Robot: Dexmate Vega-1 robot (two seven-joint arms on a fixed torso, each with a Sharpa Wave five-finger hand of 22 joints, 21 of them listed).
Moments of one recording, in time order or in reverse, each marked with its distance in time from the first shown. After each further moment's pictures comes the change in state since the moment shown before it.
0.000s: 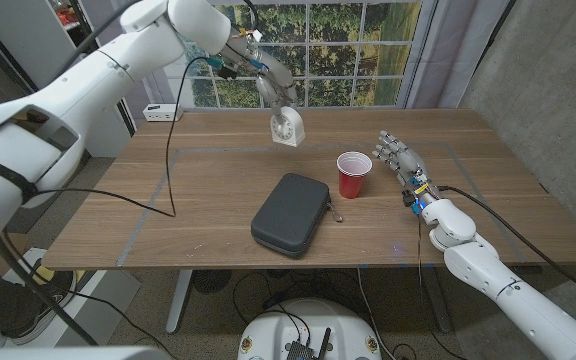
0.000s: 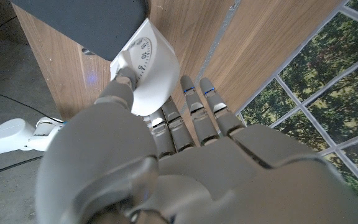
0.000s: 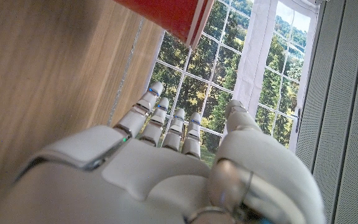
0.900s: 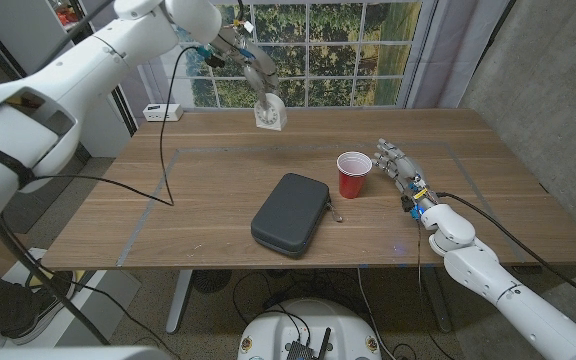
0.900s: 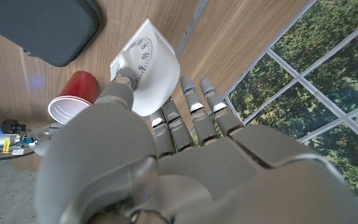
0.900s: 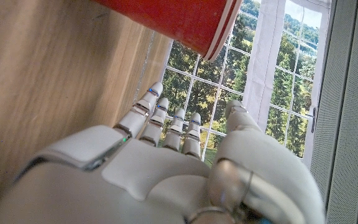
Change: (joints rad) left arm -0.086 0.003 0.047 0.103 0.102 0.101 0.045; left_hand -0.001 0.001 0.000 0.000 0.006 -0.003 -0.002 0.000 0.000 0.000 0.000 0.003 -0.022 0.000 0.000 0.004 -0.005 0.000 0.000 -0.004 -0.005; right arm -0.019 0.002 -0.006 -0.003 0.039 -0.038 0.011; right_hand 0.000 0.000 0.000 0.000 0.000 -0.005 -0.005 0.000 0.000 0.000 0.000 0.000 0.000 0.000 0.000 0.000 0.000 0.000 0.000 0.000 0.000
